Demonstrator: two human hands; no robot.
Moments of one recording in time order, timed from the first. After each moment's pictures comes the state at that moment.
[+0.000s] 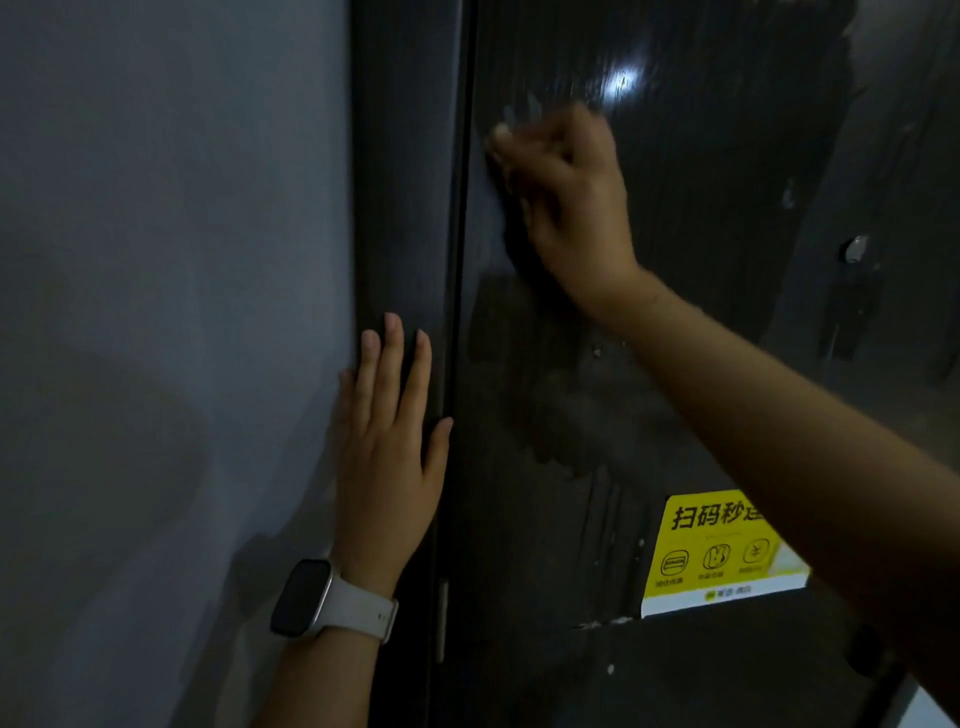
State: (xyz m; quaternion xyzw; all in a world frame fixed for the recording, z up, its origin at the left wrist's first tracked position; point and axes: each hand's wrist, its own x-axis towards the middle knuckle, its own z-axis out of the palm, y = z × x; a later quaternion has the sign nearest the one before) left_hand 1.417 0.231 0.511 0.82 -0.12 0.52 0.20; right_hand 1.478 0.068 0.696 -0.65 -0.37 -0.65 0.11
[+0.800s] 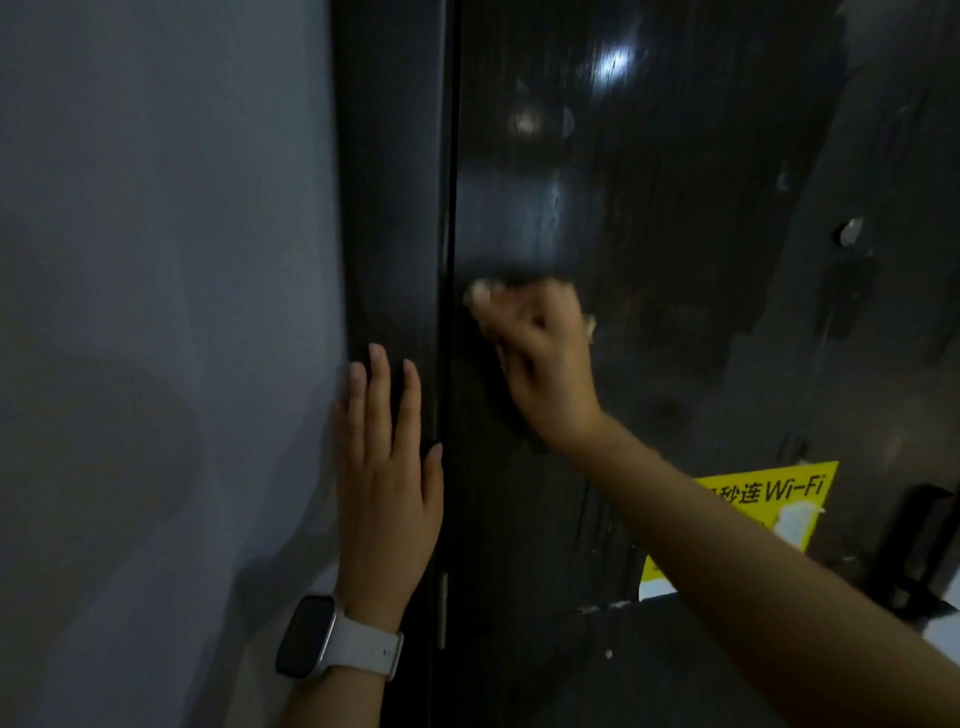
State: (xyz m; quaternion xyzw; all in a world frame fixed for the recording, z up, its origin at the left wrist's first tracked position) left_hand 1.410 0.222 0.484 0.83 -0.09 0.51 0.21; right_hand 1.471 0.067 0.576 -0.69 -0.37 -0.59 0.18
